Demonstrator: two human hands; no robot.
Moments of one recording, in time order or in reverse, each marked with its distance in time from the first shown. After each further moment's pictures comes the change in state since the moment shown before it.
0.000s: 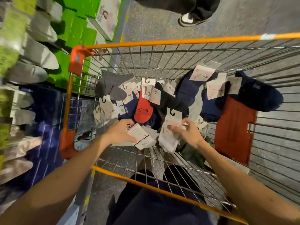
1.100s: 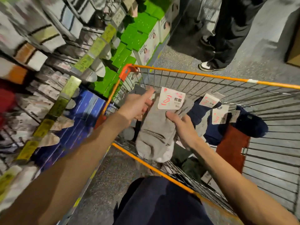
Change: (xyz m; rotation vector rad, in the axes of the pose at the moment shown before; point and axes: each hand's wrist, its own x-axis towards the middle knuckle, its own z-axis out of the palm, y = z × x) left_hand -0.161 0.118 -0.059 -0.899 0.514 -0.035; right_hand -0.126 -0.121 0.023 0.253 -0.257 -0.512
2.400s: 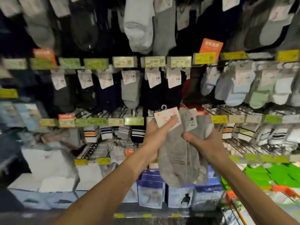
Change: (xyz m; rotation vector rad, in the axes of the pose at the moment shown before) left_hand -0.450 -0.198 -0.241 -0.959 0.933 0.687; right_hand -0.282 -0.099 0.380 -0.233 -0.935 -0.694
